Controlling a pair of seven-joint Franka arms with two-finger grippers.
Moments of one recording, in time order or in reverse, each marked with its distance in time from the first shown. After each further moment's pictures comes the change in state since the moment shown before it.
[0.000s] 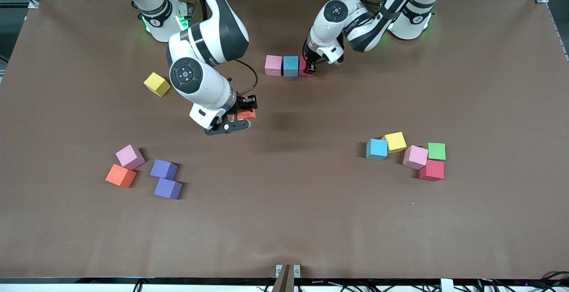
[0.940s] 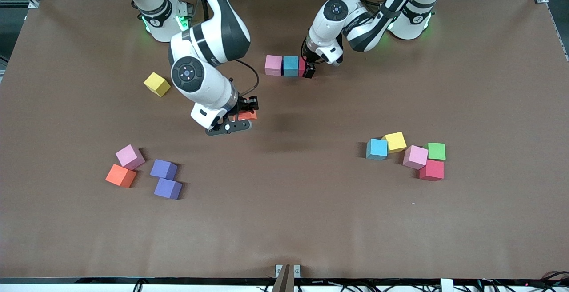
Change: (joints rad) left arm 0.001 -0.020 0.003 0.017 0.001 -0.003 -0.001; right arm 0.020 0.007 0.004 -0.017 0.000 0.060 0.023
